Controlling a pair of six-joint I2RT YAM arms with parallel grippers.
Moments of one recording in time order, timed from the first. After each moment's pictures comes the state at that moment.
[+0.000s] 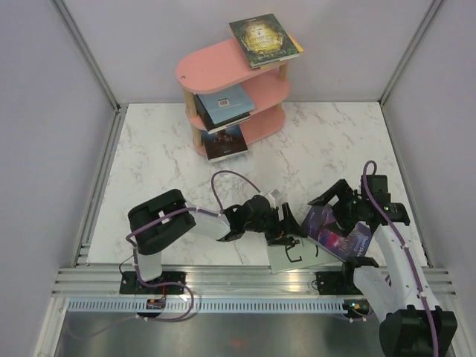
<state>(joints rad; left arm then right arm) -1.10 1.86 0.80 0.57 0.34 -1.32 -0.04 0.83 0.66 -0.88 -0.44 0.91</state>
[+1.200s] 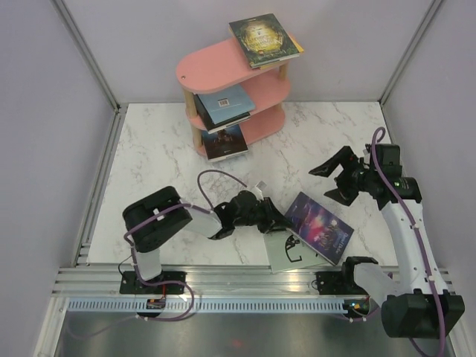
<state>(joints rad) -1.05 1.90 0.75 0.76 0.28 -1.42 -0.04 0.95 0.96 -0.88 -0.48 0.86</state>
